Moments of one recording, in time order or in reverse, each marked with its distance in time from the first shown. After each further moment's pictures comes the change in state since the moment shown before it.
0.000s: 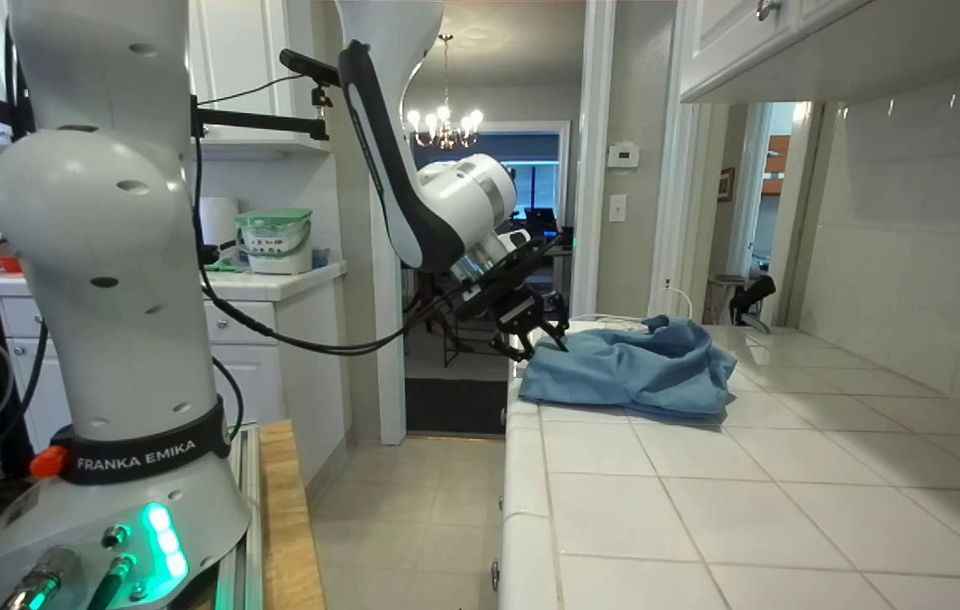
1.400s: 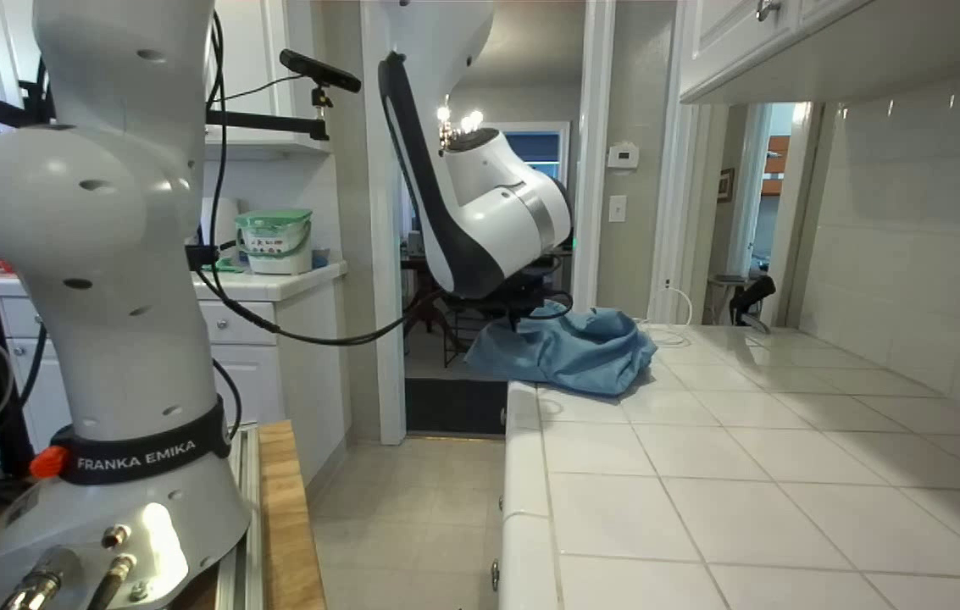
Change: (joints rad) arm -0.146 0.111 -0.084 0.074 0.006 0.865 0.123
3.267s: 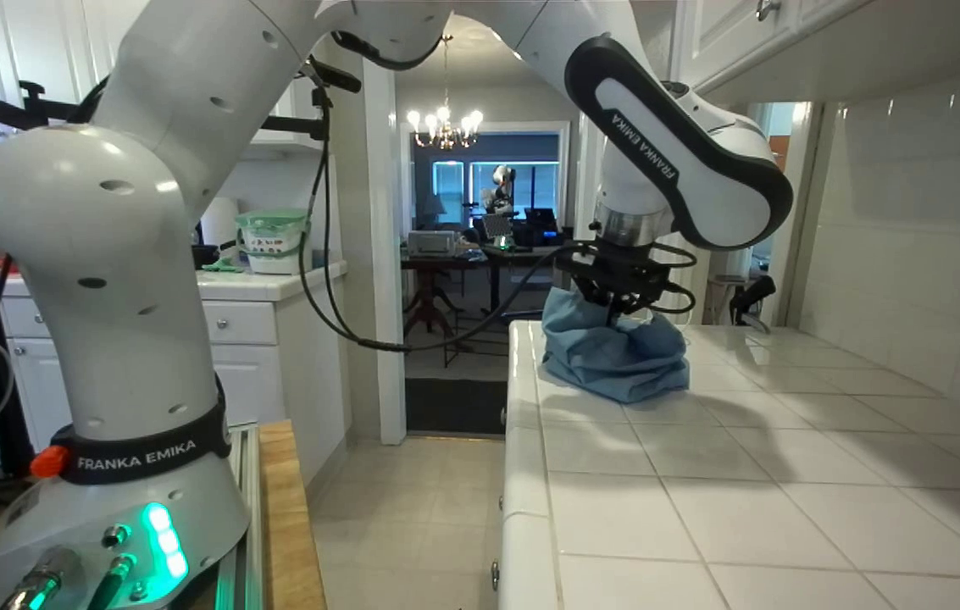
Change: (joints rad) arm 0.074 0.401 -0.288 0.844 -0.642 0.490 1.072
